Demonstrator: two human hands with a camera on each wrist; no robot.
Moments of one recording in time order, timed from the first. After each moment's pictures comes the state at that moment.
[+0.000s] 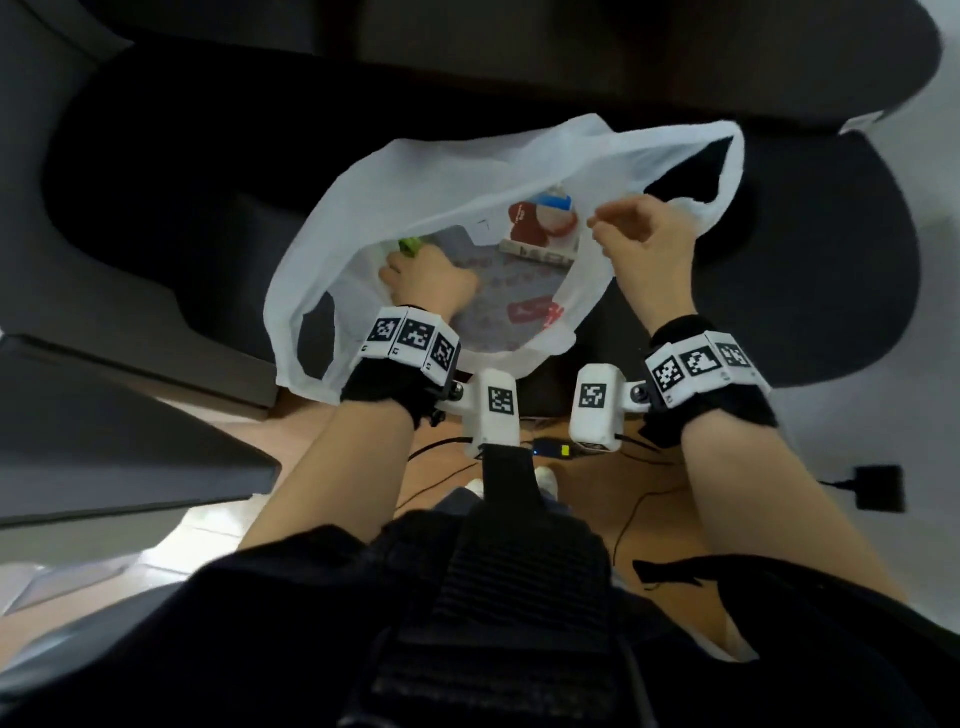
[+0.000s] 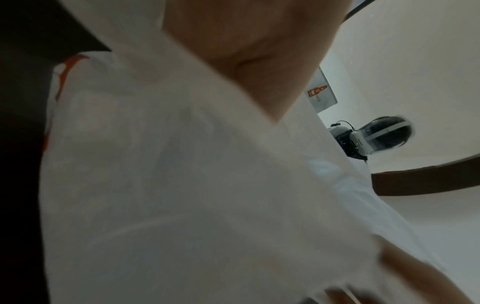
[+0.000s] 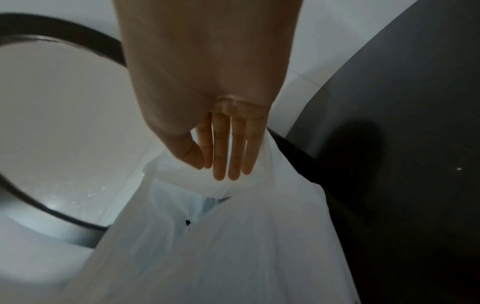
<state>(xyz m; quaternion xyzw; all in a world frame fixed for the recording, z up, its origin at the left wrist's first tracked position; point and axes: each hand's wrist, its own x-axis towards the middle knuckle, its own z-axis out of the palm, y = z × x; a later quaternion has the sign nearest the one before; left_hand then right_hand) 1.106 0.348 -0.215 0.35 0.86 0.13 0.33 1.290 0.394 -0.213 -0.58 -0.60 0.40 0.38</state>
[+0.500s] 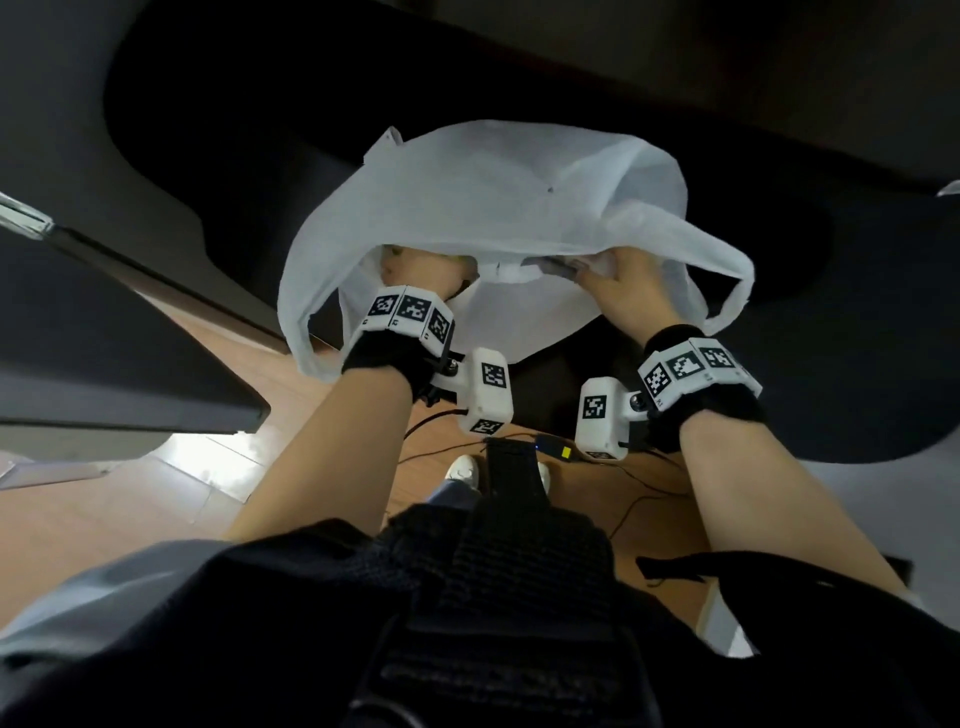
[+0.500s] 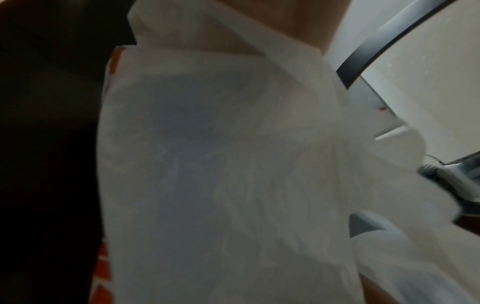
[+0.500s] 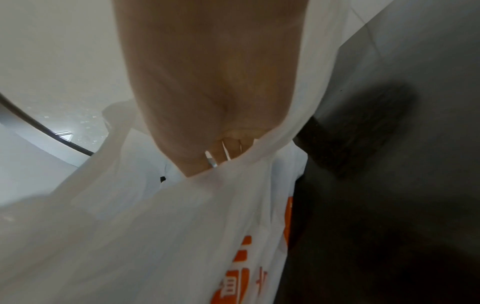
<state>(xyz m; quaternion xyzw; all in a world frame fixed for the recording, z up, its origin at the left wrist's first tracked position) 1.096 0.368 -0.267 0.22 0.90 0.17 0.35 1.284 0.430 -0.254 -0.51 -0.70 0.49 0.14</state>
